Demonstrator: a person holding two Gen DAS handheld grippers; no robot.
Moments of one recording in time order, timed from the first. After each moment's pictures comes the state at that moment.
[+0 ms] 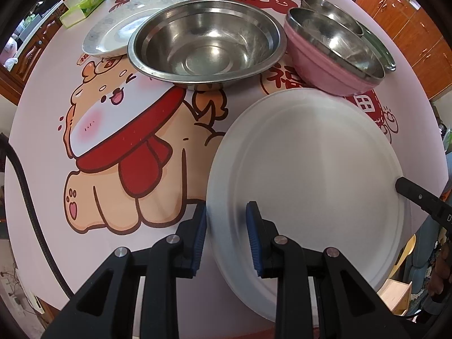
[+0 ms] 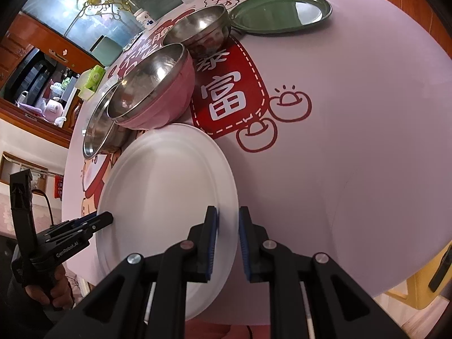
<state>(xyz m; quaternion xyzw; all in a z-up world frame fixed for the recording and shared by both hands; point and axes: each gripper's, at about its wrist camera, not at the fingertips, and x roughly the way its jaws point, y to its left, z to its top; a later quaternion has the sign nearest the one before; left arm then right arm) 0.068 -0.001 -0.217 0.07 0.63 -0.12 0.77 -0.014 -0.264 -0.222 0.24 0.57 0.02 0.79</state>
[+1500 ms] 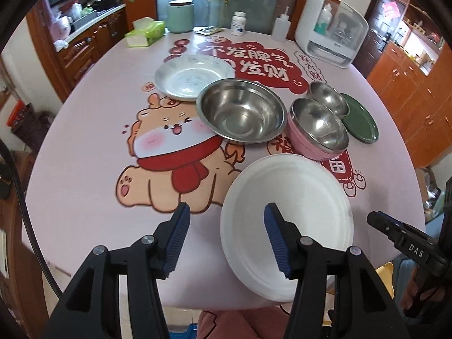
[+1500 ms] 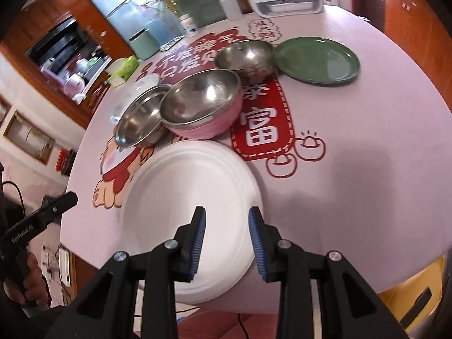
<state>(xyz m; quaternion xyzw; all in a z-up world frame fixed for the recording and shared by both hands) 0.003 0.036 -0.118 -0.03 0.52 -0.05 0.85 -0.027 -0.243 -0.165 0.16 0.53 0.09 0.83</state>
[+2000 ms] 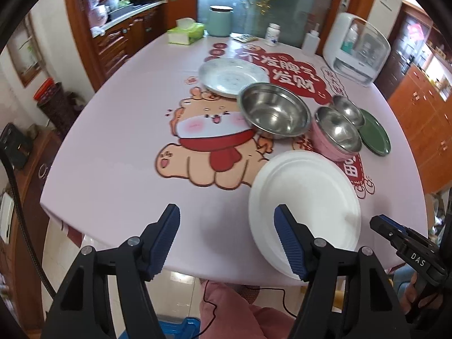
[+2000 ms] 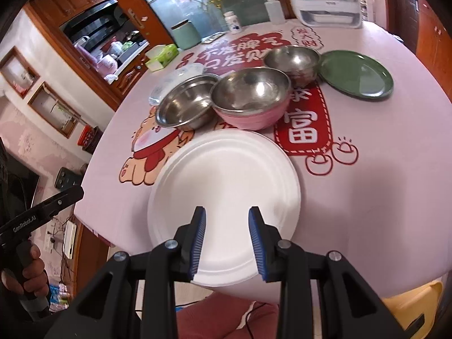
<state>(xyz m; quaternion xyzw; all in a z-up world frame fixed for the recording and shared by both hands) -0.052 0.073 -0.099 -0.07 0.50 0.03 0.86 -0.042 -0.214 -0.149 0.12 0.51 0.17 0.84</state>
